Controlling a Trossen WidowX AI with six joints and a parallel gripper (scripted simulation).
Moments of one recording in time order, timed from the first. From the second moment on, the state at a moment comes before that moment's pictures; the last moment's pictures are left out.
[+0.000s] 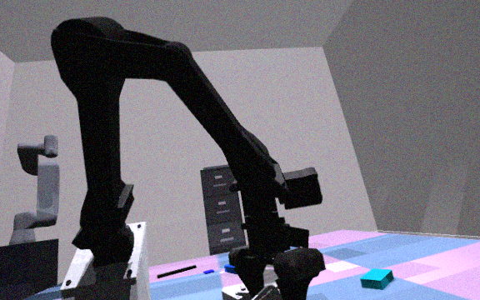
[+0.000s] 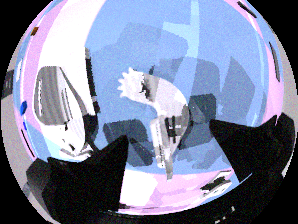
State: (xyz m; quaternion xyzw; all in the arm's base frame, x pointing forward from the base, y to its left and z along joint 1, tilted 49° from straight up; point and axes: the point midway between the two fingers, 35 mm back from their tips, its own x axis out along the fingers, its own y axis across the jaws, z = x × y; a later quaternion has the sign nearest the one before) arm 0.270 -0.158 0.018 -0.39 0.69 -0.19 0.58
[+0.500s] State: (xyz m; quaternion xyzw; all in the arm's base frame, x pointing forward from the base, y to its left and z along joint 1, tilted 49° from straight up) arm 0.270 -0.158 0.017 -0.39 0.69 -0.18 0.58
